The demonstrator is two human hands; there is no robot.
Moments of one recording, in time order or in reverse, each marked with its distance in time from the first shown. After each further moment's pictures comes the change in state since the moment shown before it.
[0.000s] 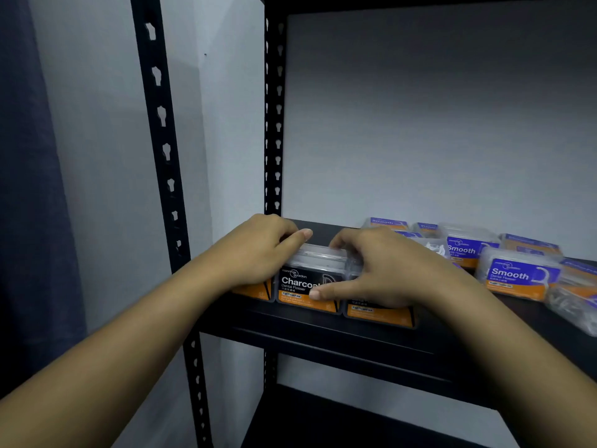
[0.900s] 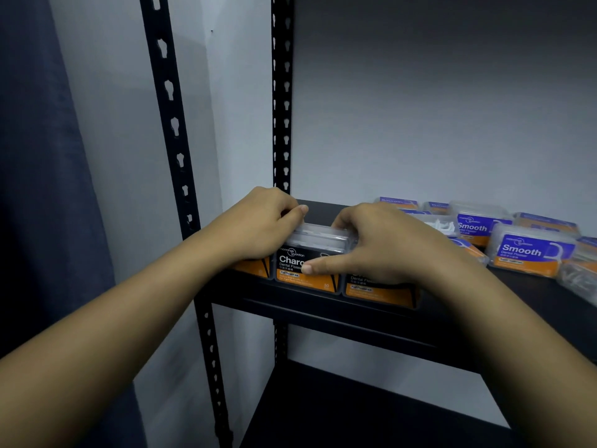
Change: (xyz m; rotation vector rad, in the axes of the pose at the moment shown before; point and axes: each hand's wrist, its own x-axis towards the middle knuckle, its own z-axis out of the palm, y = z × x) left_hand -0.008 0.003 -0.007 0.028 0.033 -0.066; right_hand 0.001 -0.015 0.006 0.014 0.028 0.051
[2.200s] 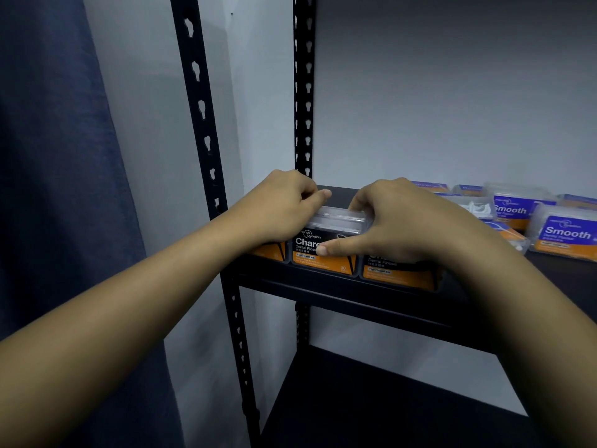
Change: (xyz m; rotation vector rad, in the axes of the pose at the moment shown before) left_hand -0.007 -0.001 -0.004 0.003 0.008 -0.073; right_hand 0.000 -0.019 0.000 0.004 -0.004 0.043
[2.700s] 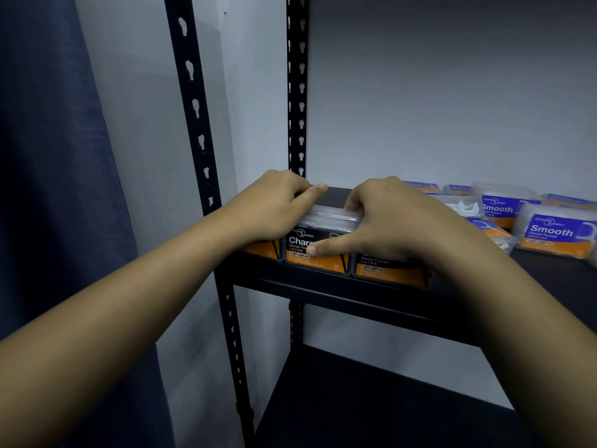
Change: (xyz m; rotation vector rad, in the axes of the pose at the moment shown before) left_hand -0.001 -0.004 -0.001 -0.015 -0.017 0.078; right_hand -0.003 -0.007 -0.001 -0.041 0.024 0.028
